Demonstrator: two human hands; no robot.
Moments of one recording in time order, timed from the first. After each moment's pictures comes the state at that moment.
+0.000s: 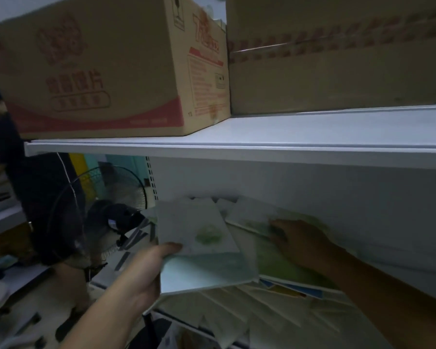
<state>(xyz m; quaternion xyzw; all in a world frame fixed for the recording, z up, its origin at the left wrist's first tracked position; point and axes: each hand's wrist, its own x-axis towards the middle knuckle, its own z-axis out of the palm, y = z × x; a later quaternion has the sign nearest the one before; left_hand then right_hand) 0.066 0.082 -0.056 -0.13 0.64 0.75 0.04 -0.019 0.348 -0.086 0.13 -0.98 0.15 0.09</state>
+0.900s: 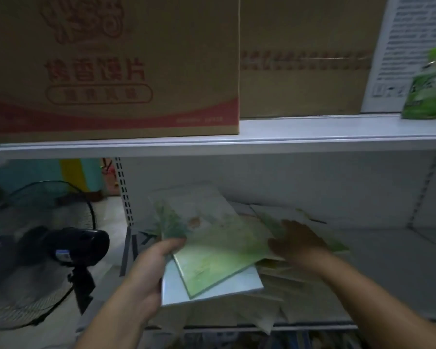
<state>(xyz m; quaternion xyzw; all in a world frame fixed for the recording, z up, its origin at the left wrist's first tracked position) 0.037 -0.007 -0.054 0.00 0.57 0.80 0.18 0.046 0.252 -0.075 -0.18 -0.97 0.15 0.05</state>
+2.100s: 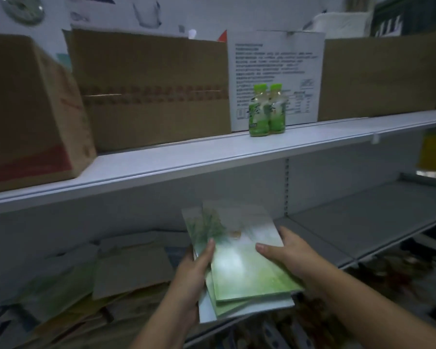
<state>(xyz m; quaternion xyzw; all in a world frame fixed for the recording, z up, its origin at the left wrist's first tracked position) 0.110 0.211 -0.056 0.16 0.59 0.73 0.29 0.212 0.375 -0.049 -0.22 -0.73 0.62 0.19</state>
